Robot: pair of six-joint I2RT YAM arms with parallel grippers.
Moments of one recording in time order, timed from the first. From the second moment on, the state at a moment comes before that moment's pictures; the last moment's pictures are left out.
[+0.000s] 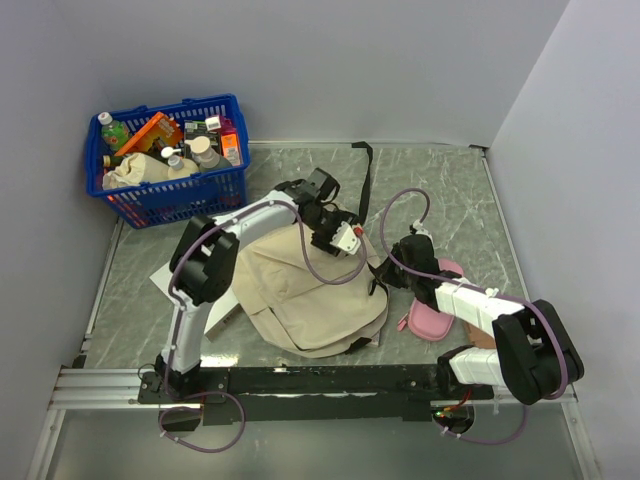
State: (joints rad) left arm -0.68 2.11 1.70 -0.66 0.62 1.46; right arm 0.38 1.26 0.46 0.06 -0.02 0.76
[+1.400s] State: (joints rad) left arm -0.75 2.25 1.89 -0.98 0.58 1.74; right arm 0.38 1.19 0.42 0.04 -0.02 0.75
